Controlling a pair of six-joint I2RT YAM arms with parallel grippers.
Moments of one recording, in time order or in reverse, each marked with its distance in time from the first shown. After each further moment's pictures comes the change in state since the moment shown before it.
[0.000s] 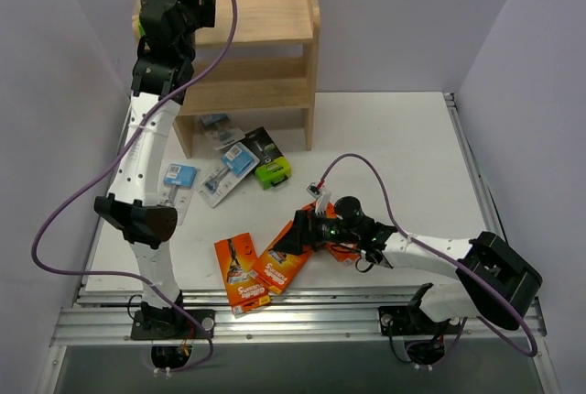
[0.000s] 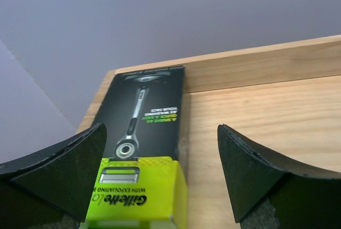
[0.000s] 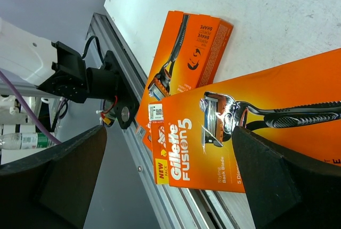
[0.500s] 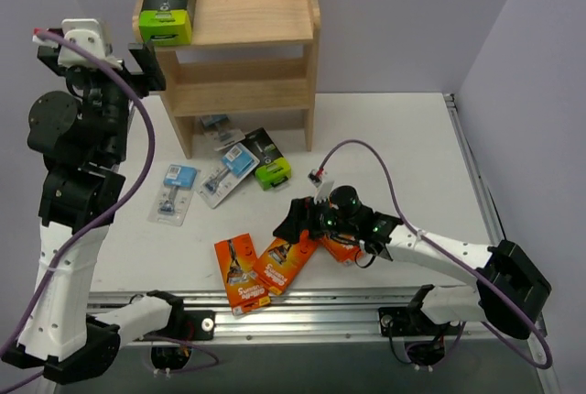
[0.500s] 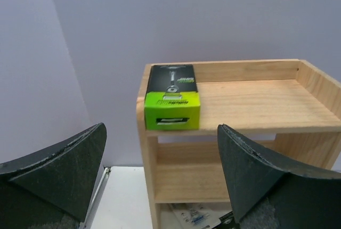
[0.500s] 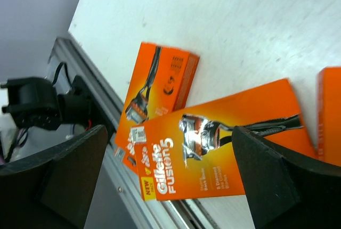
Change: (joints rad) left arm -0.059 -0.782 -0.667 0.050 0.058 -0.132; right arm 0.018 -0.056 0.137 -0.267 0.168 -0.104
